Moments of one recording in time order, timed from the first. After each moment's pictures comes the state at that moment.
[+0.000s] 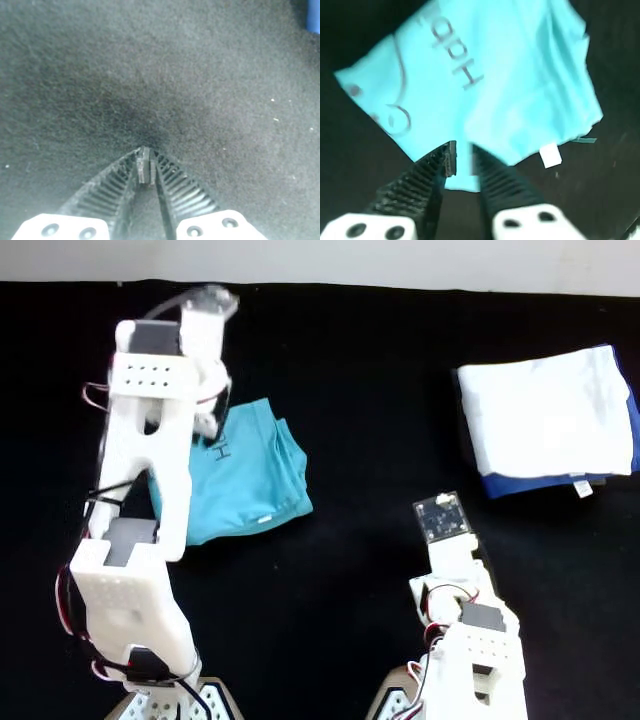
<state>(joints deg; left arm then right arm) -3.1 22.2 -27.0 92.9 -19.9 4.7 -57.3 92.5 36.3 27.6</state>
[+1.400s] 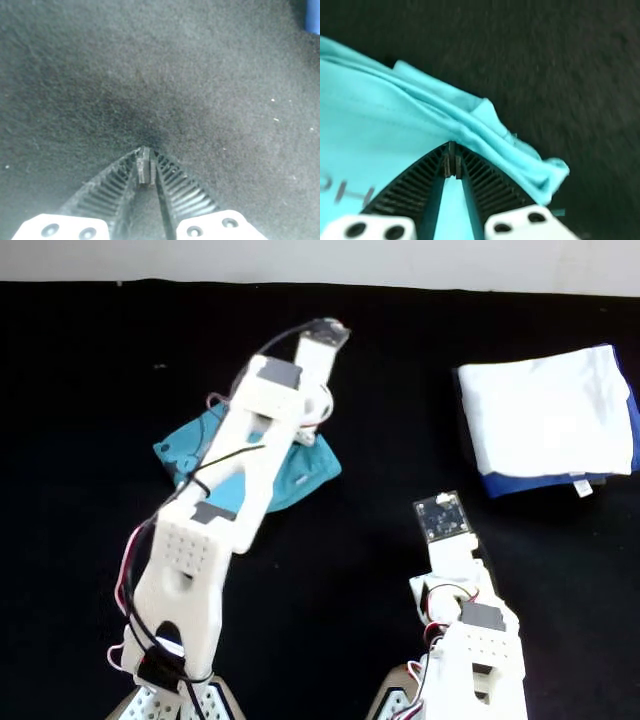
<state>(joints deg) 14.3 47.4 -39.1 68.7 -17.5 4.7 -57.3 92.5 35.9 27.6</state>
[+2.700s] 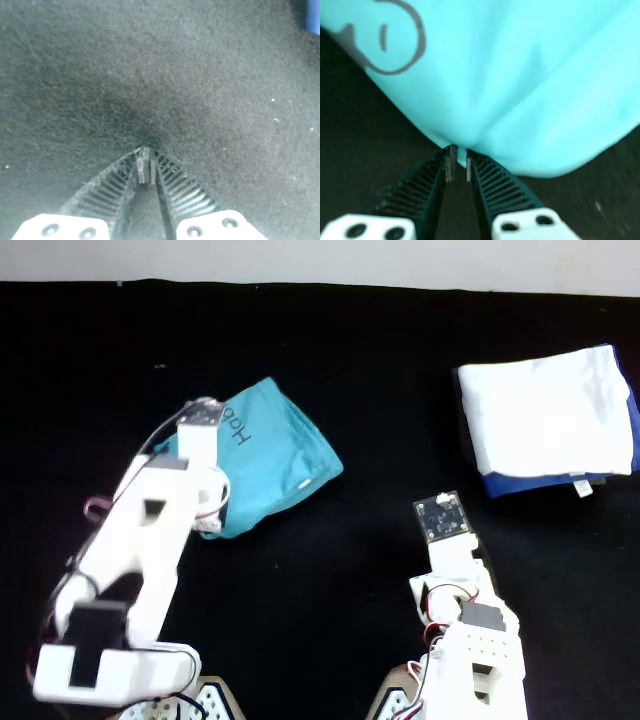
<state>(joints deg) -3.3 -8.0 46.5 42.7 -15.7 4.7 -57.3 92.5 35.9 27.6</state>
